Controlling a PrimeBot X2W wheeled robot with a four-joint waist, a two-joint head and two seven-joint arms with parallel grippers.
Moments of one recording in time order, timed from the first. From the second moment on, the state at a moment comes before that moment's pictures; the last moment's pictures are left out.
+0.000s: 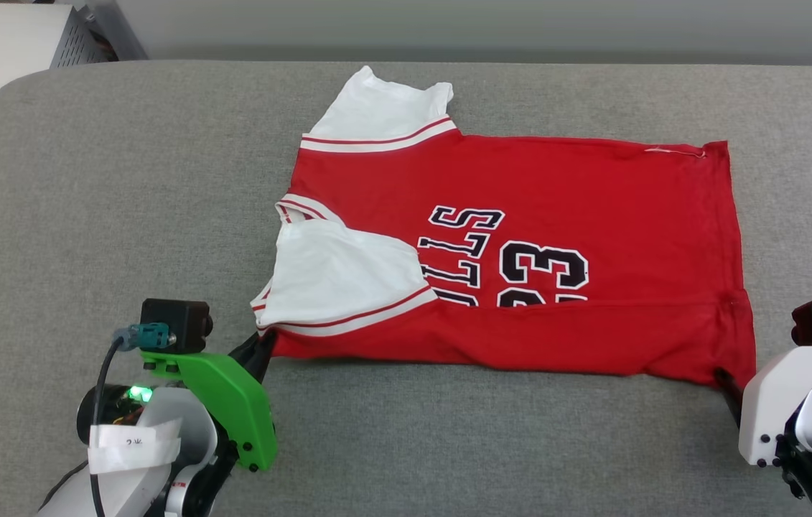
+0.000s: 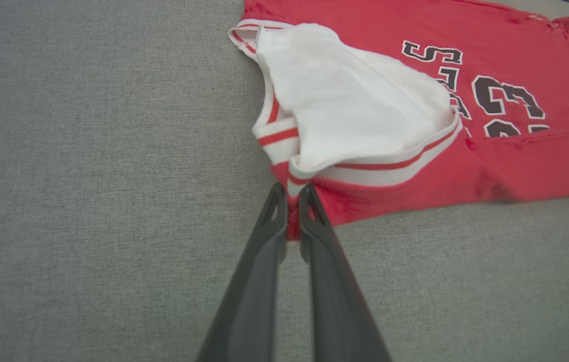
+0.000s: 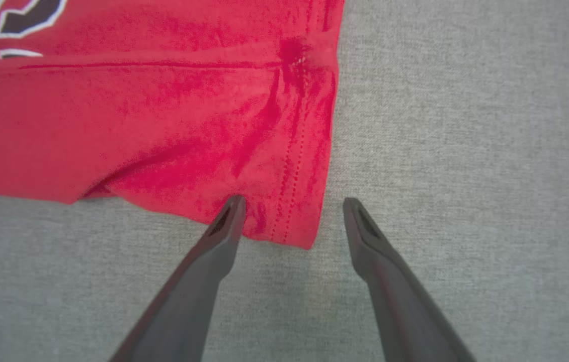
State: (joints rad) left arm -0.24 0.60 -0.60 -0.09 -0.84 0.30 0.26; right arm -0.11 -0.22 -0.11 0.03 0.21 0.13 0.70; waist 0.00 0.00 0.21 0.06
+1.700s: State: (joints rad) left arm -0.06 0.60 -0.73 0.04 -0.91 0.22 0.33; right arm 0.12 -0.33 -0.15 0.02 0.38 0.13 0.85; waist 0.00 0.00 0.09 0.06
